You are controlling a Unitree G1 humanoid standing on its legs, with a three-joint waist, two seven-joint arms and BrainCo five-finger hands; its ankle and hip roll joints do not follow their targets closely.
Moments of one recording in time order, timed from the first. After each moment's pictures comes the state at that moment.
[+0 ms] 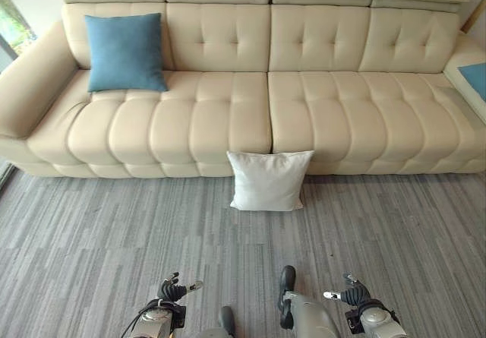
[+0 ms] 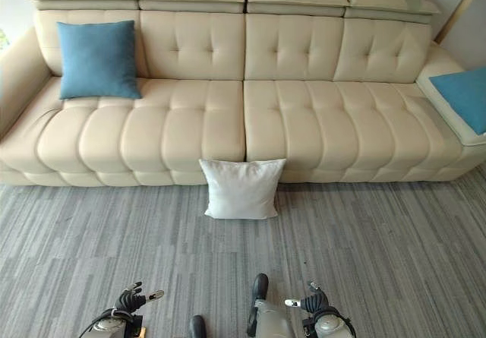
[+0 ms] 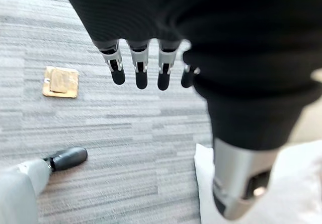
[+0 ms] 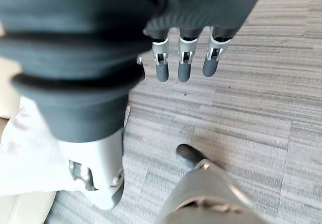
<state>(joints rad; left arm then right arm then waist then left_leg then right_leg) -0.03 0.27 -0.20 1.02 -0.26 -0.03 0.13 -0.02 -0.27 0.26 0.97 0.06 0.01 -0.17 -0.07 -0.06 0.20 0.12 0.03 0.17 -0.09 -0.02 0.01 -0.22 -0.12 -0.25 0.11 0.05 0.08</state>
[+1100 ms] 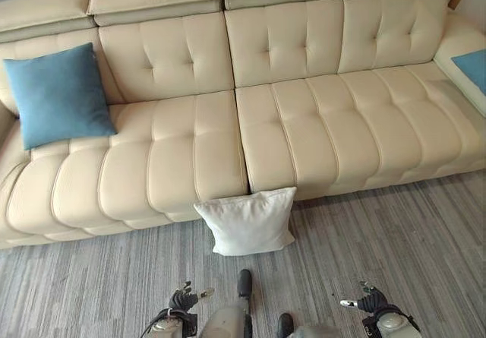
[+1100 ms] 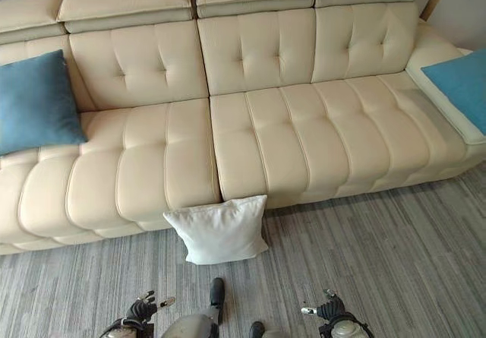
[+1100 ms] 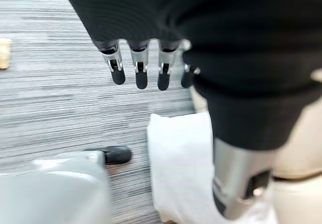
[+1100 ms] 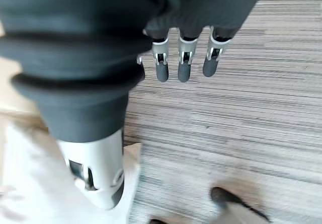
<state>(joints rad) -0.01 0.23 -0.20 1.00 -0.30 -0.03 0.11 -0.03 -0.33 0.28 0.99 0.06 0.01 -0.15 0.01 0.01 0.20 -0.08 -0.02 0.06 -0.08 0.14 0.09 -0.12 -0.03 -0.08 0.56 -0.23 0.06</state>
